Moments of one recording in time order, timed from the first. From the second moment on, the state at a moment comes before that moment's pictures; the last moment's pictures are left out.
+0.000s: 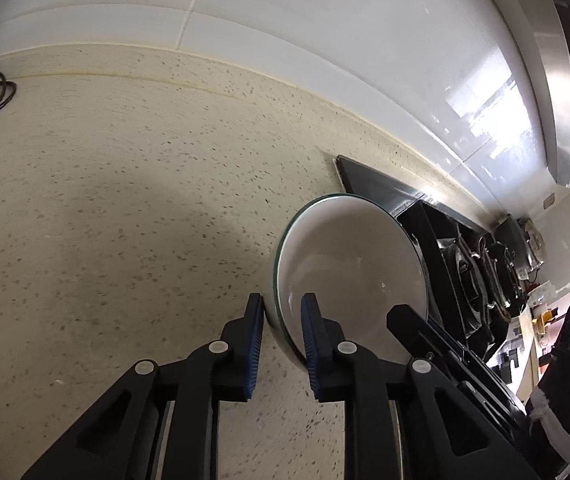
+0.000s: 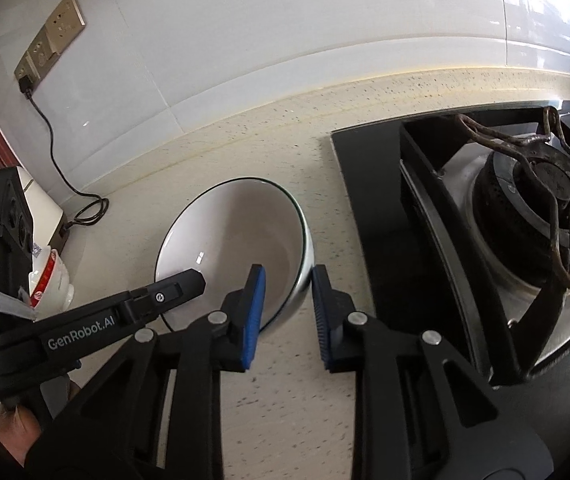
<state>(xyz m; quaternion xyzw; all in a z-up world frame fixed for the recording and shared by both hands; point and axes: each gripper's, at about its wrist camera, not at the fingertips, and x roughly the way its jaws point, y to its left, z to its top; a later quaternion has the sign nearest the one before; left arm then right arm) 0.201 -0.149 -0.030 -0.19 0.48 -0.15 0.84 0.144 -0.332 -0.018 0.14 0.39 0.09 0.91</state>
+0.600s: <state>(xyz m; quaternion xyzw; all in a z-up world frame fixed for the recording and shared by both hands) 0.170 -0.050 0.001 -0.24 0.43 -0.12 0.86 0.132 -0.246 0.026 0.11 0.37 0.14 0.91</state>
